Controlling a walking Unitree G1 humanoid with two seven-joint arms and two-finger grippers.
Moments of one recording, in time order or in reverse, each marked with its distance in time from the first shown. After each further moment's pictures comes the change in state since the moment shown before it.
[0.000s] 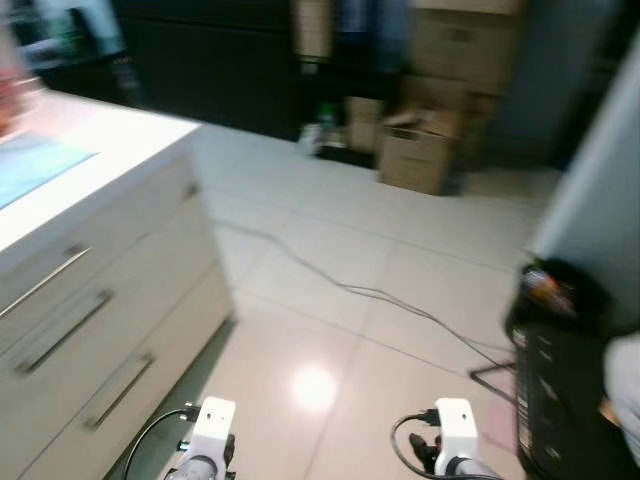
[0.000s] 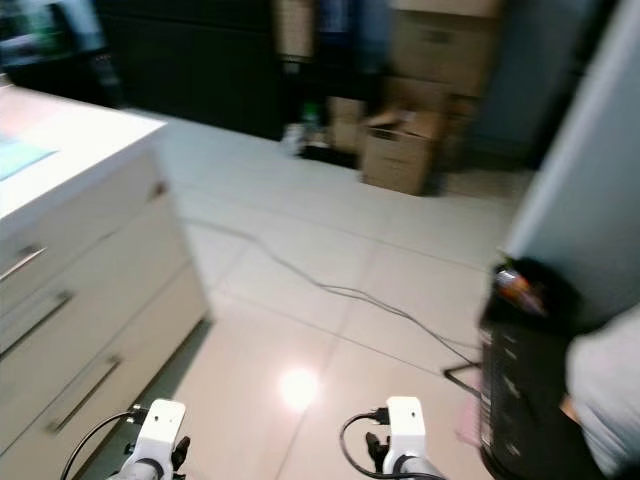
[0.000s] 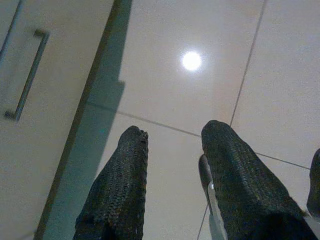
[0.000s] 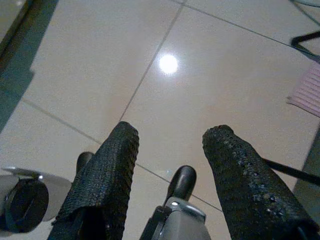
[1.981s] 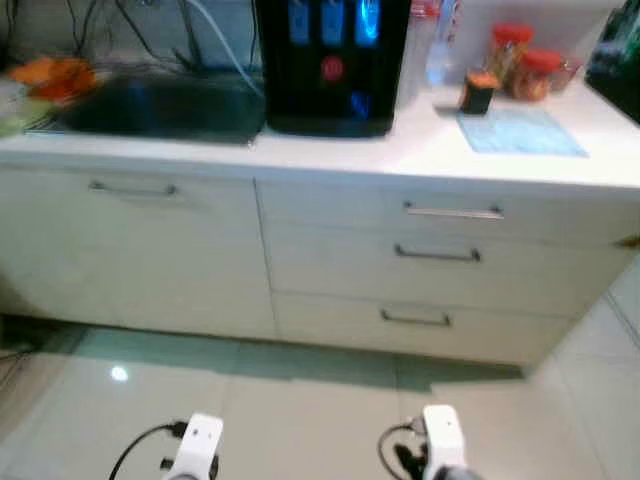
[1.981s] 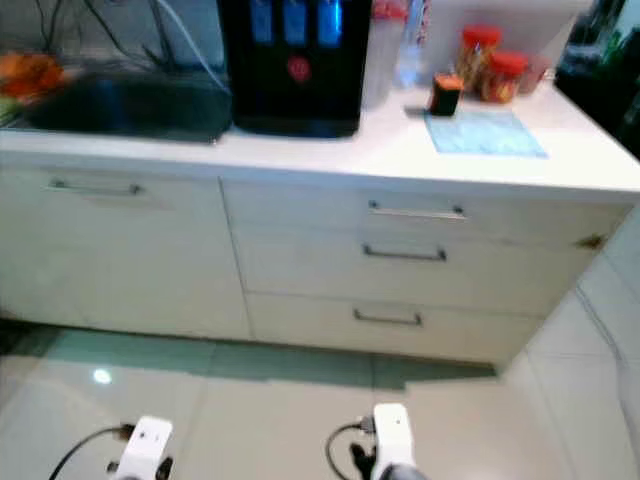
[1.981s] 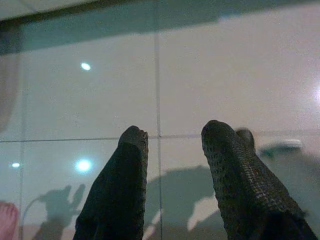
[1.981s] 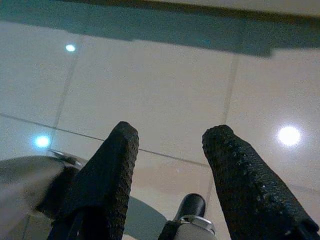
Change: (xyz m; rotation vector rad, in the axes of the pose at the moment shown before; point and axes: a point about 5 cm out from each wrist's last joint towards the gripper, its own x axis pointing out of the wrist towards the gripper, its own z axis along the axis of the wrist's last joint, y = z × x) left arm -0.004 0.013 -0.017 0.044 0.054 0.031; right arm 0.000 0.016 -0.009 -0.023 0.026 0.075
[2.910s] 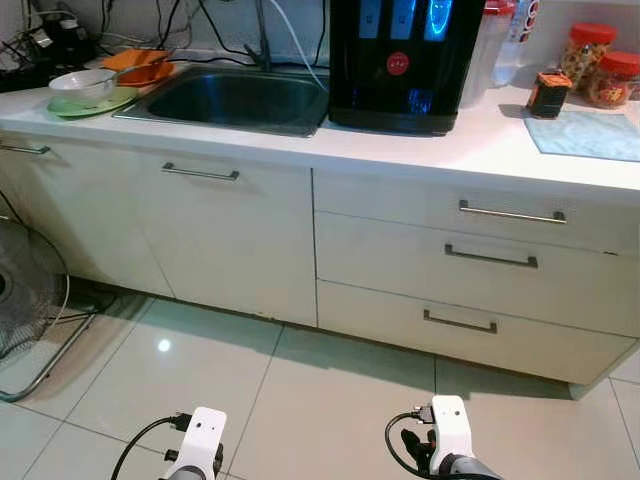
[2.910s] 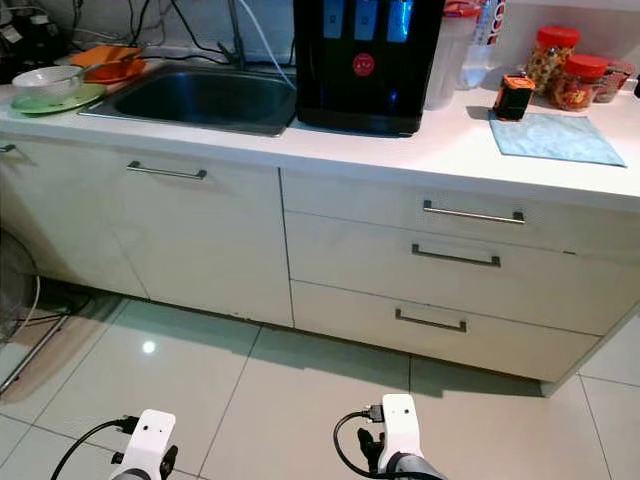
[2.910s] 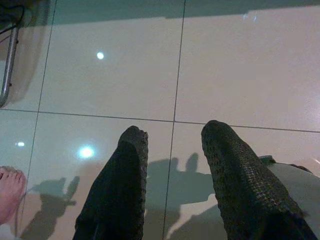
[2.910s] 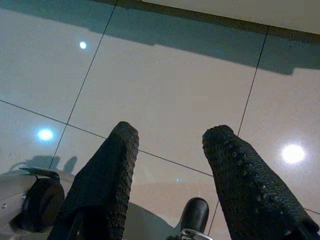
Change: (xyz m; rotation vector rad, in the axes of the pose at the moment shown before) left arm 0.000 -0.003 0.004 -0.008 -0.040 0.004; right arm 0.000 -0.011 0.013 0.011 -0.057 -0.036
